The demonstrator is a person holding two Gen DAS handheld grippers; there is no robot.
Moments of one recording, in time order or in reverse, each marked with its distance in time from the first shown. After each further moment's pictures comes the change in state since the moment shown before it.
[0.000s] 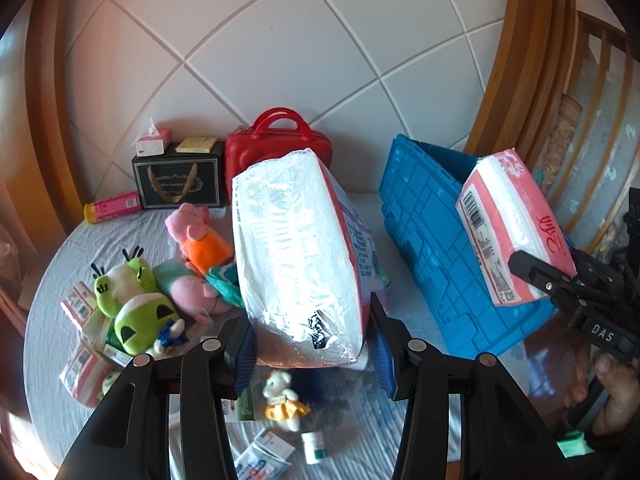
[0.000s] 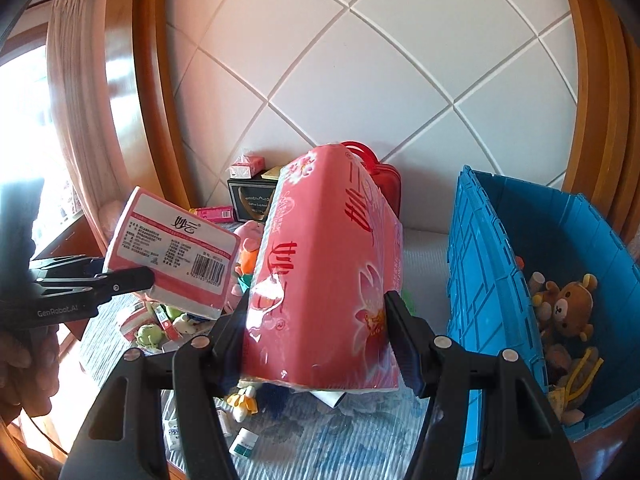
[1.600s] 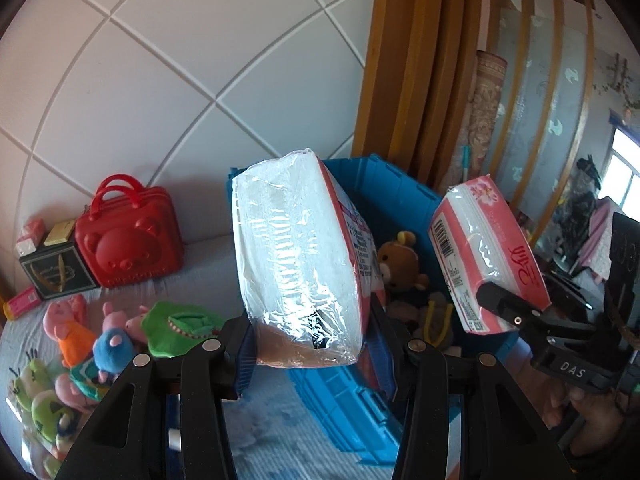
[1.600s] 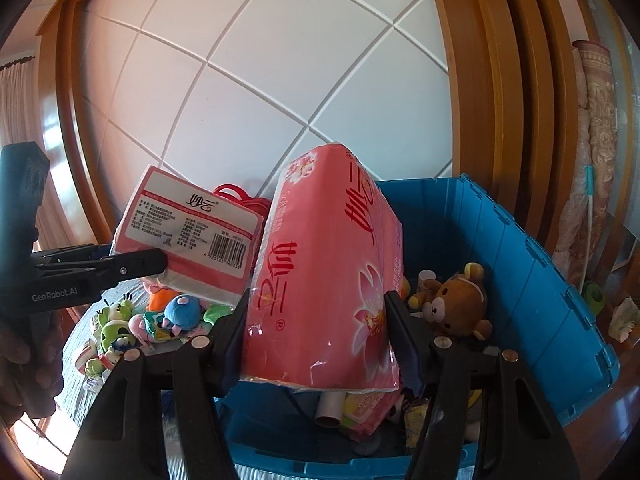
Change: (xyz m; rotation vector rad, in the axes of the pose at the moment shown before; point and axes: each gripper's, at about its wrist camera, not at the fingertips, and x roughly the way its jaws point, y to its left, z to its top) left arm 0.096 -0.309 0.081 0.238 -0.026 -0.179; right arm -0.084 -0.270 -0.020 0.200 -0.096 -0.150
